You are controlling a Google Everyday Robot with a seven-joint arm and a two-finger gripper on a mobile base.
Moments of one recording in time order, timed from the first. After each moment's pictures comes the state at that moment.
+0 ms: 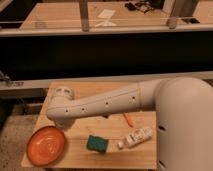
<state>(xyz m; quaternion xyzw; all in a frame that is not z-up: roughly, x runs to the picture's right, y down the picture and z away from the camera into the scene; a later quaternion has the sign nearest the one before) -0.193 0.187 0.721 -0.05 -0.29 -0.85 0.43</state>
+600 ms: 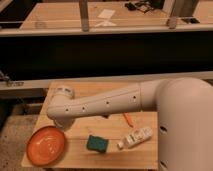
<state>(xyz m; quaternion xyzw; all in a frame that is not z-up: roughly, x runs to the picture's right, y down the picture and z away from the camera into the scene) -0.194 0.187 0.717 -0.04 -0.30 -0.85 0.42</state>
